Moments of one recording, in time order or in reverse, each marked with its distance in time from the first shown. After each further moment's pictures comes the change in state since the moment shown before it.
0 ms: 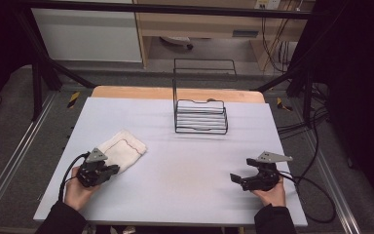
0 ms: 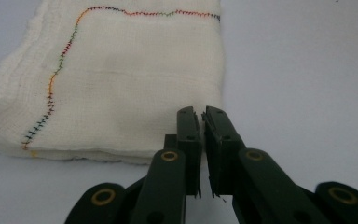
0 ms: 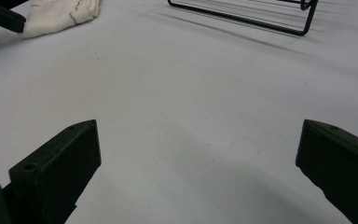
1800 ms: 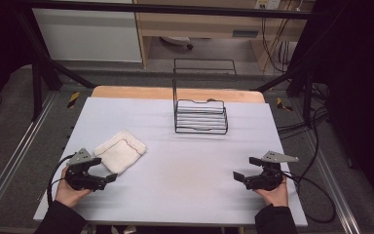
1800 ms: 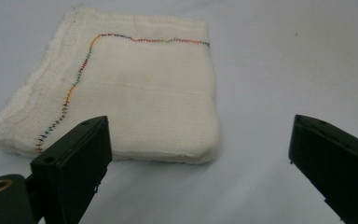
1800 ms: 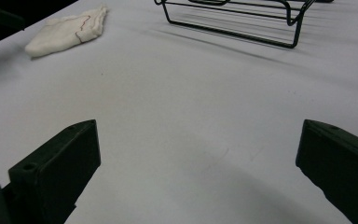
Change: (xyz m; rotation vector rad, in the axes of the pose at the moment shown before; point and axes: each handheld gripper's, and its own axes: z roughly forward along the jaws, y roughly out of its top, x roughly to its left) left arm 0.020 -0.015 -0.021 -0.131 -0.084 0.010; right arm -0.005 0.000 -0.009 -0.060 0.014 0.024
